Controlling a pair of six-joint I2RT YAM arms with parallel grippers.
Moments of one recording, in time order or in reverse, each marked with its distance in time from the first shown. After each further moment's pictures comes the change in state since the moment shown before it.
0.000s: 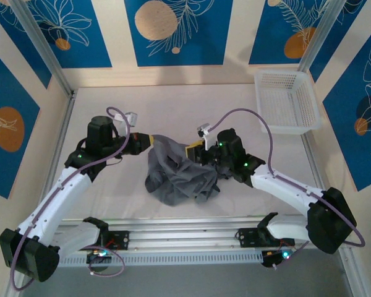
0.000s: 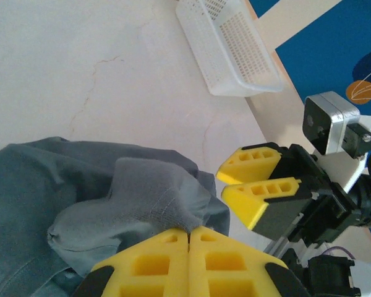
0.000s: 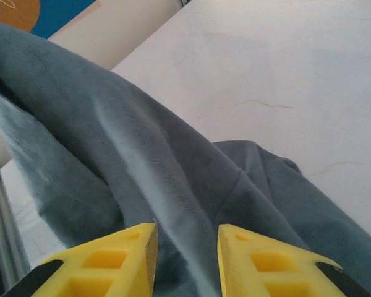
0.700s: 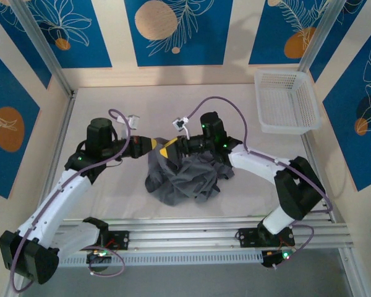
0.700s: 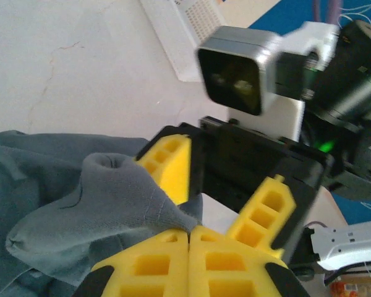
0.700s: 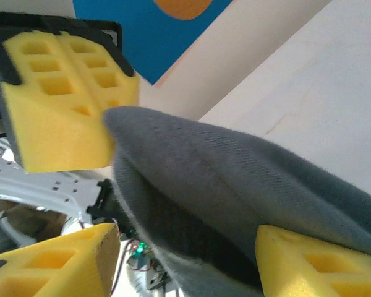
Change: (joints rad) left arm 0.002 -0.027 -0.030 0.034 0.121 0.013; right arm -0.029 0.365 0.263 0.188 -0.686 0.223
